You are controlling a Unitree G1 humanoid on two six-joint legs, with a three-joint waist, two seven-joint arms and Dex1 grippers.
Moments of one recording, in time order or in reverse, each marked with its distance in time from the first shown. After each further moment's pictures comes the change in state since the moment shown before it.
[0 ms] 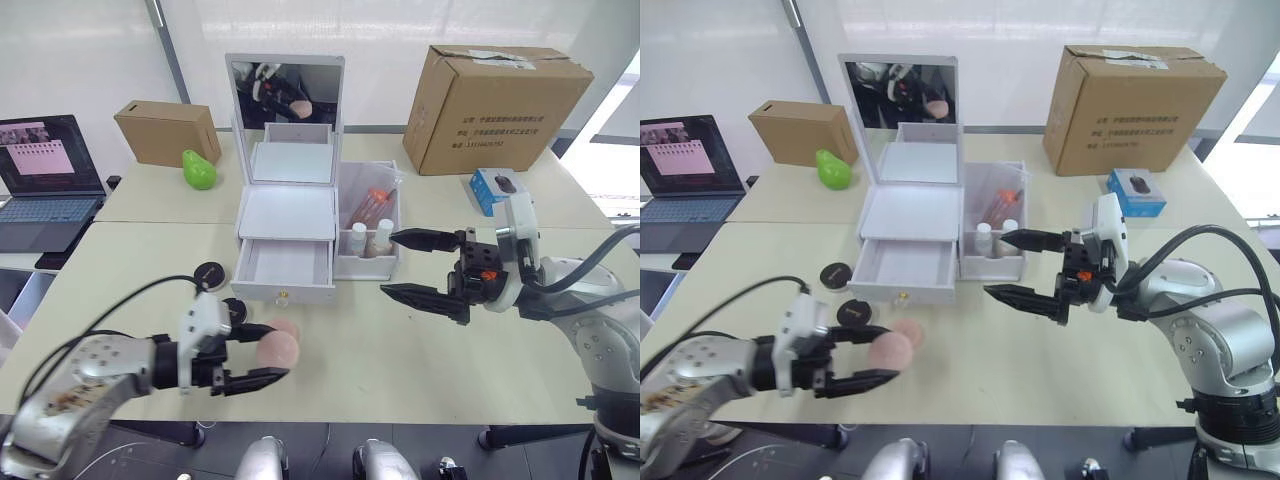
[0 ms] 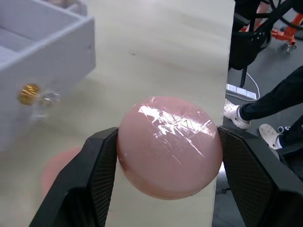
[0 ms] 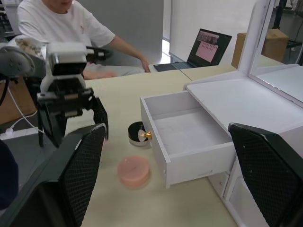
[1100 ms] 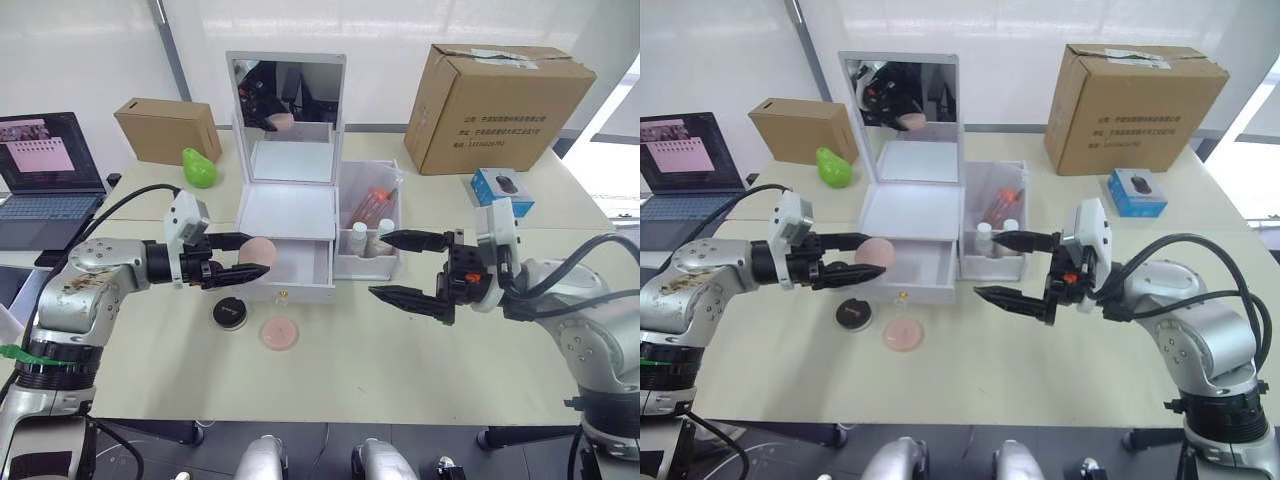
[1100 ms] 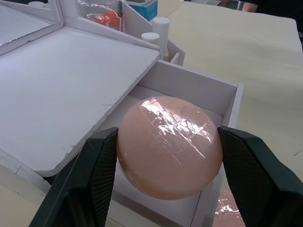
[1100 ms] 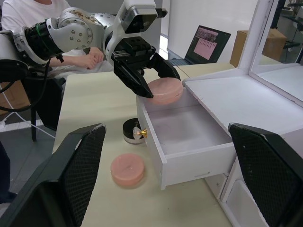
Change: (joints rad) left arm -0.610 -0.078 -0.181 0.610 0.204 -0.113 -0.112; right arm -0.006 0.037 0.041 -0.019 -0.069 -0.024 -0.039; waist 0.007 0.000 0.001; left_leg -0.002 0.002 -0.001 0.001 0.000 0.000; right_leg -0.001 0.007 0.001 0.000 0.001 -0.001
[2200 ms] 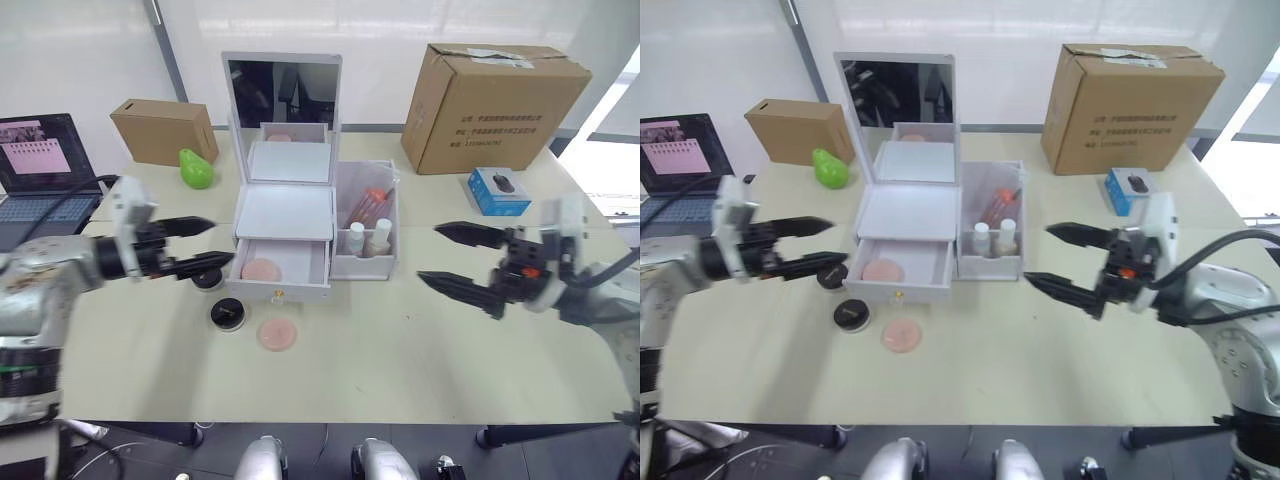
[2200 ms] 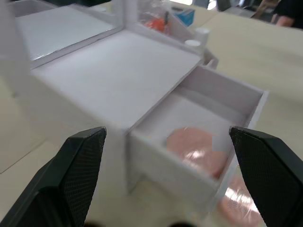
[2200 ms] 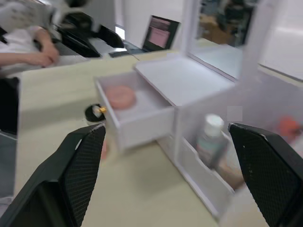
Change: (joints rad) left arm 0.141 0.173 0.237 0.107 -0.012 0.026 -0.027; right arm 0.227 -0.151 -0.287 0.061 0.039 -0.017 0.023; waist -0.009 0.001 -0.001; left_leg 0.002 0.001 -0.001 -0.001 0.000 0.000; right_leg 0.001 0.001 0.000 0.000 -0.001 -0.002
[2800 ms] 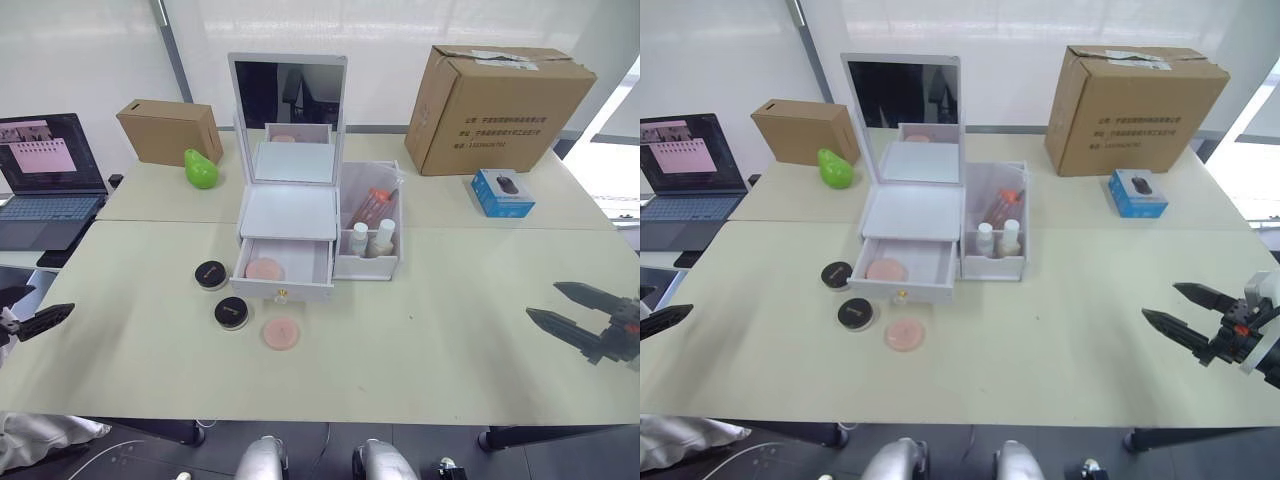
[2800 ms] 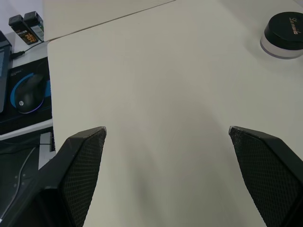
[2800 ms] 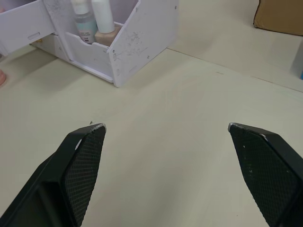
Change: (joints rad) left arm 0.245 0.152 0.246 0.617 0.183 -0.421 0.009; right arm 0.273 -0.006 -0.222 0.402 -0.183 -0.225 0.148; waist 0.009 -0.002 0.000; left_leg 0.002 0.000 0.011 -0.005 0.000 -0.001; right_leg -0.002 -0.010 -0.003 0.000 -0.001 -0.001
